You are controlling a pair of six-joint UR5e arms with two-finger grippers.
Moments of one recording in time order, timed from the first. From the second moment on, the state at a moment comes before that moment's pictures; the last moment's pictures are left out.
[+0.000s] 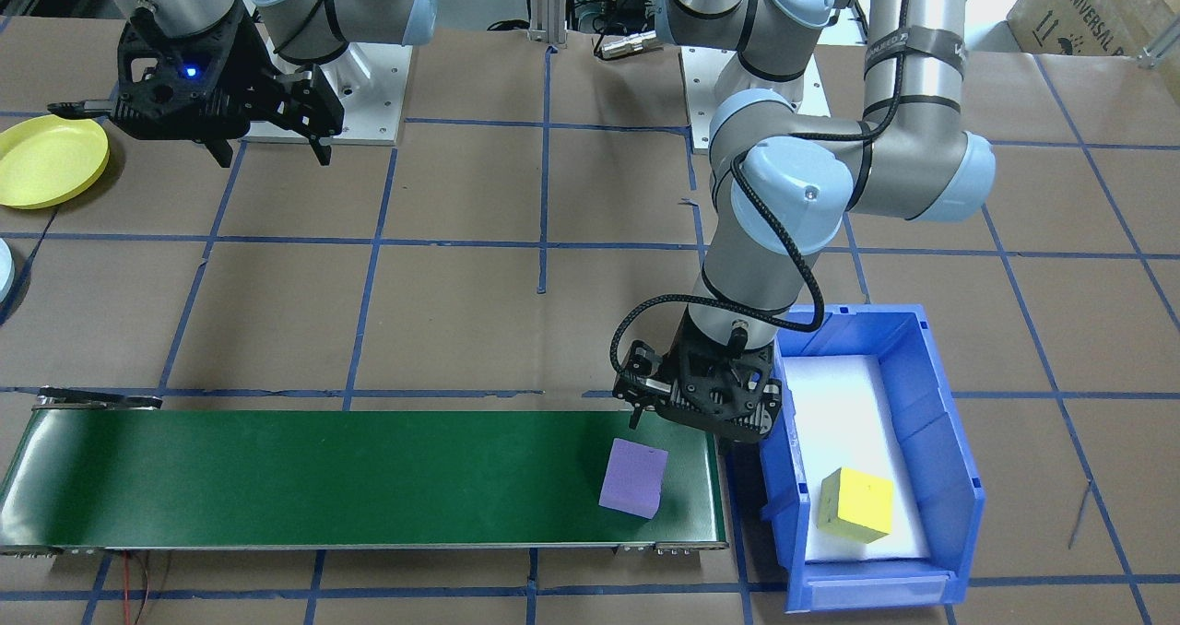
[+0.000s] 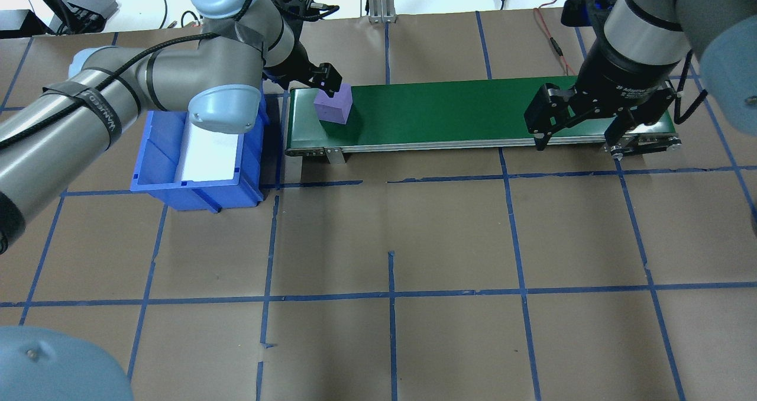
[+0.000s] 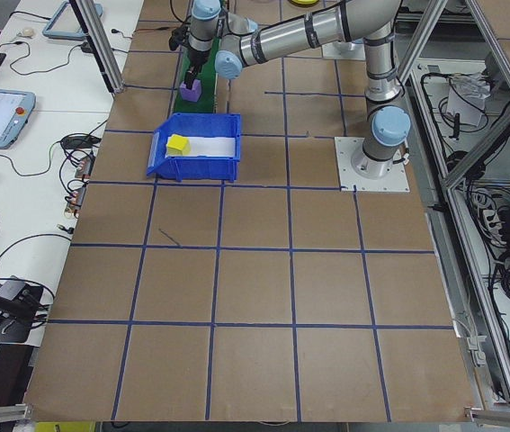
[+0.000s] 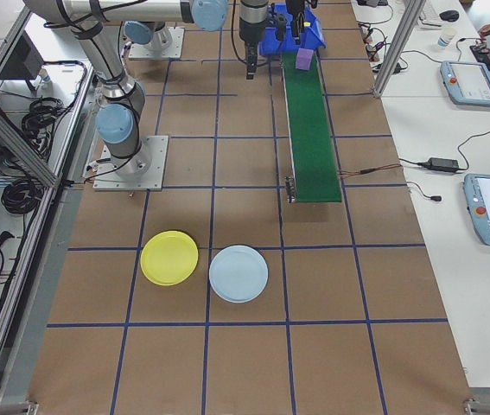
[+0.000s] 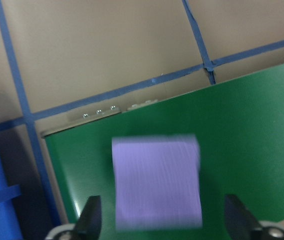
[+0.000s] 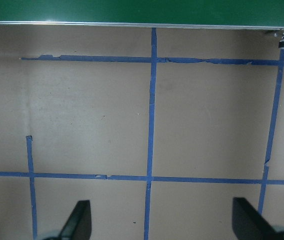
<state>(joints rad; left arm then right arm) -1.68 -1.94 -1.61 -0.89 1.51 0.15 1.54 -1.67 1.66 -1.53 -1.55 -0.06</state>
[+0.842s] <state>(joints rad) -1.39 -1.87 -1.62 -1.05 1.54 0.40 1.46 -1.52 1.56 -1.64 -1.61 -0.09</state>
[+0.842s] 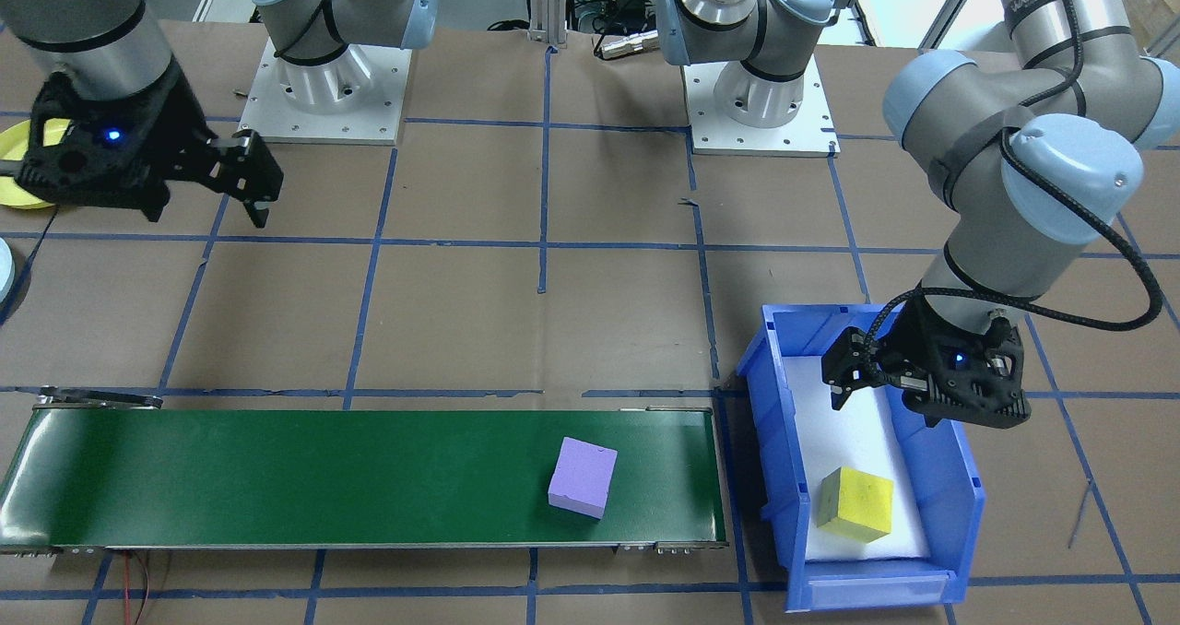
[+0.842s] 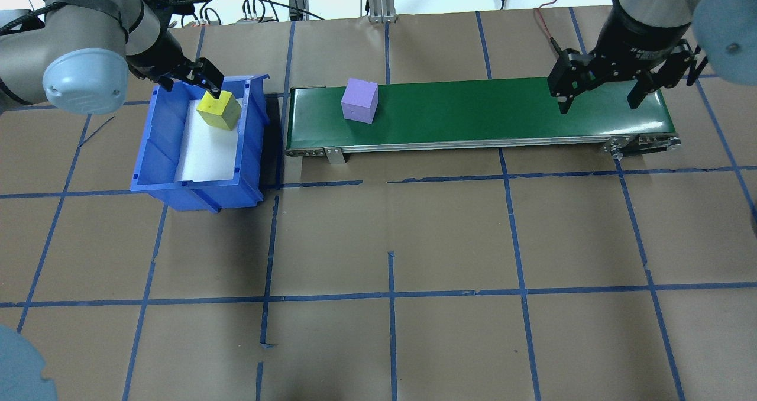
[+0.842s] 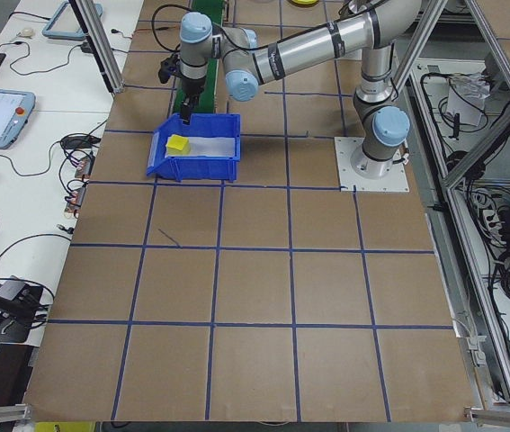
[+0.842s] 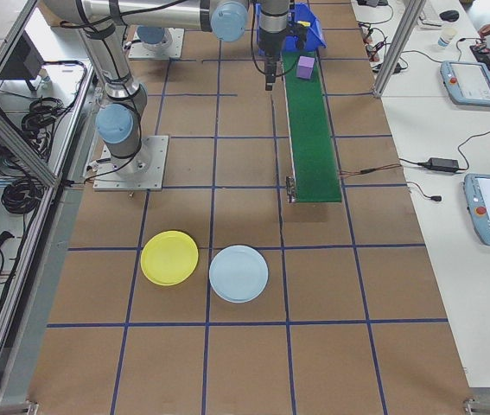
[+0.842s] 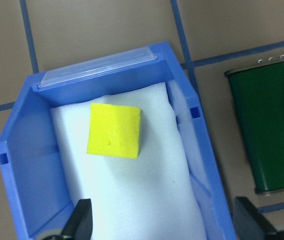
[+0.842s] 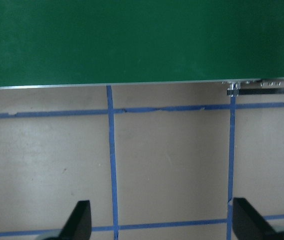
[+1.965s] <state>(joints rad) -1.38 -2.10 -1.57 -0.91 1.53 0.57 1.32 -1.32 1.59 -1.94 -1.34 -0.25</state>
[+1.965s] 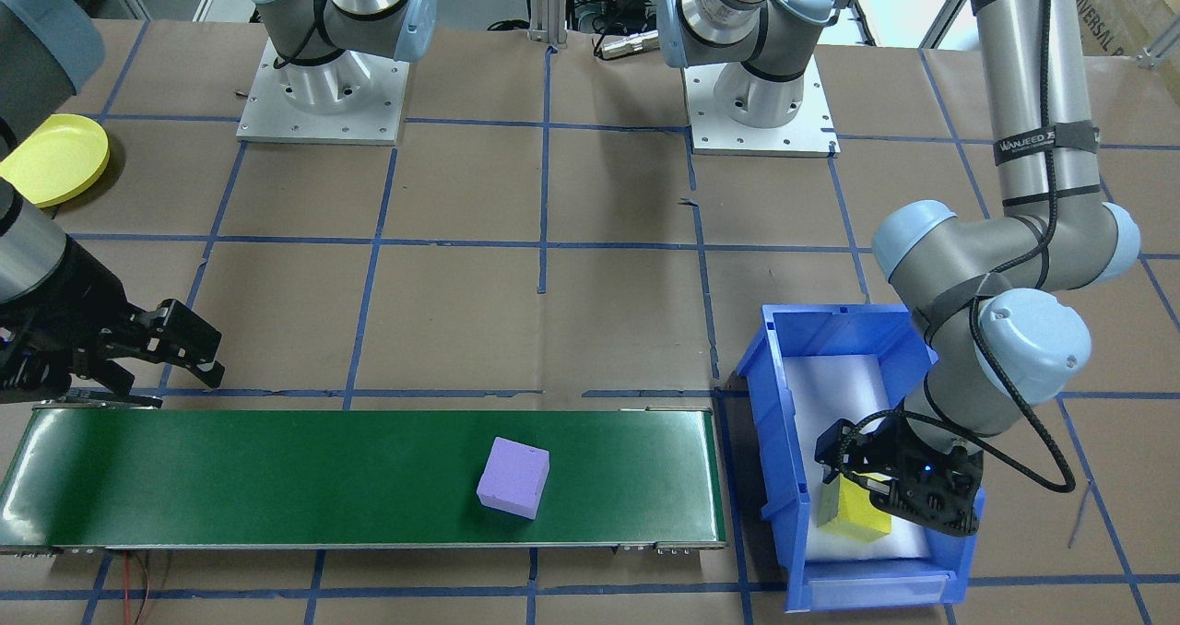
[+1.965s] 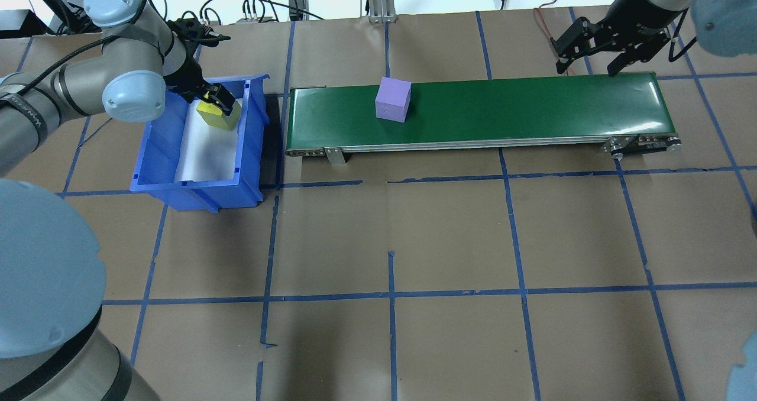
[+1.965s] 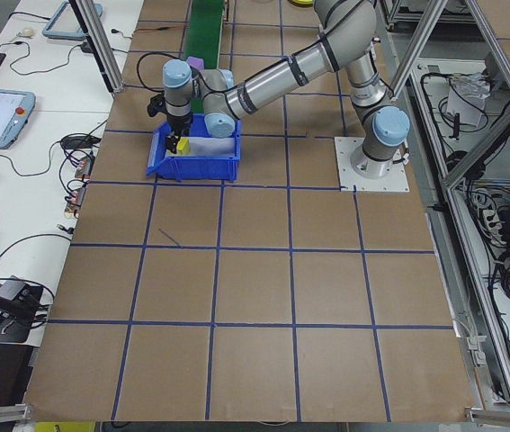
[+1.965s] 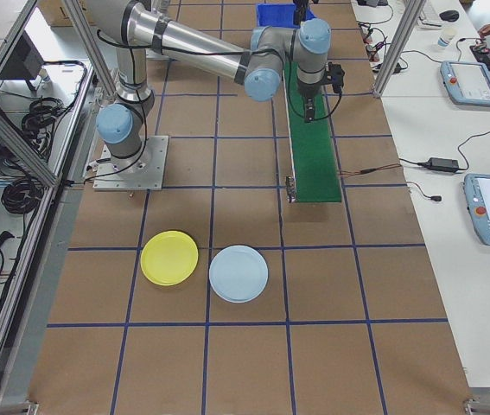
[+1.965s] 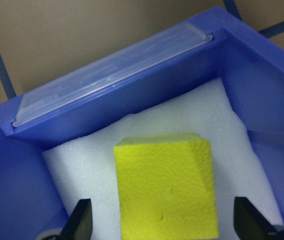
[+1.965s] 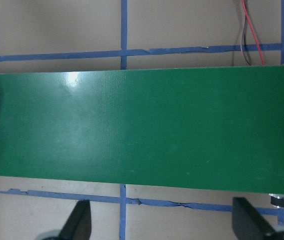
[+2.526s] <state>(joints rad) -1.38 -2.09 -1.59 -0.86 1.53 0.58 1.26 -1.30 1.66 -2.02 -1.25 -0.25</state>
